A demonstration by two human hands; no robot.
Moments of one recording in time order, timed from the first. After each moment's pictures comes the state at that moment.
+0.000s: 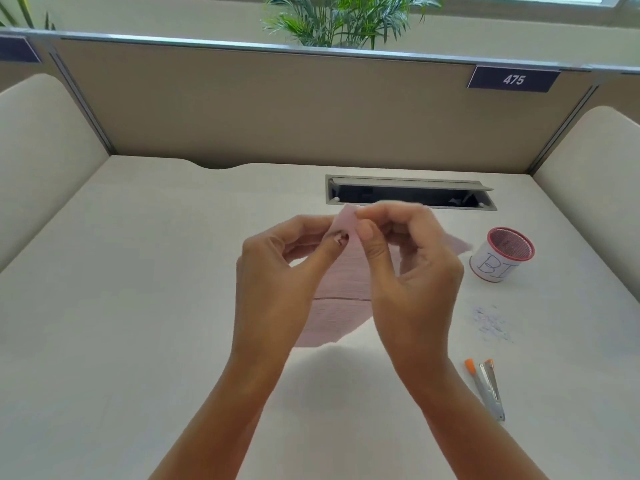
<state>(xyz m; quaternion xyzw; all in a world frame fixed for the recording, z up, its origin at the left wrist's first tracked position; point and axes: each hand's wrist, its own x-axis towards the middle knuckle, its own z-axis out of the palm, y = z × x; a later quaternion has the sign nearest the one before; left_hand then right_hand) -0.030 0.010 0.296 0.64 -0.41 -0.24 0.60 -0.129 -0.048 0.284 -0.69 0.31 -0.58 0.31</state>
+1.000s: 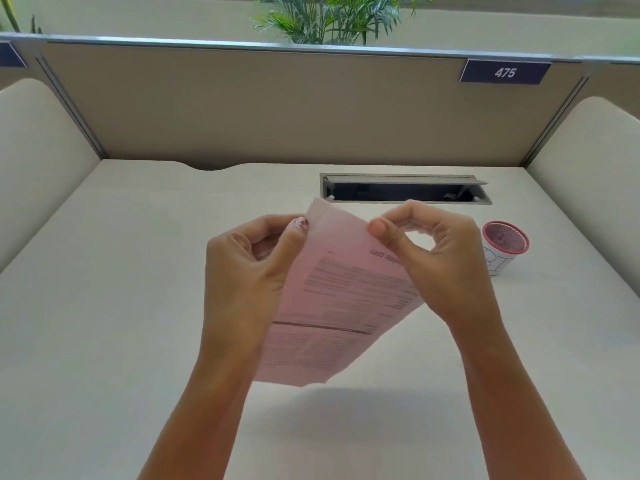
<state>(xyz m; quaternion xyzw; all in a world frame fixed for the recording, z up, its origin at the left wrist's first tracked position) -0.021 0.013 0.302 0.63 -0.34 -0.24 0.65 -0.162 -0.089 0.294 -0.76 0.34 -0.42 0.36</state>
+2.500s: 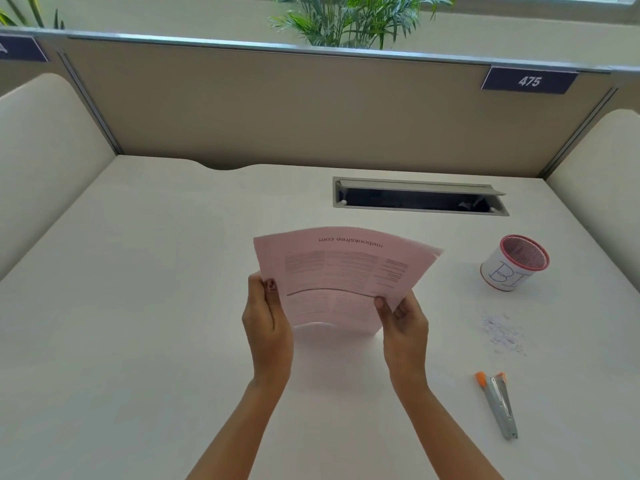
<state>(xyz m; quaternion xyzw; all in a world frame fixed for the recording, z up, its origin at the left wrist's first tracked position) 0.002 -0.021 0.142 0.69 -0.30 -0.07 0.66 -0.142 -0.099 0.117 -0.55 0.43 -0.50 0.51</state>
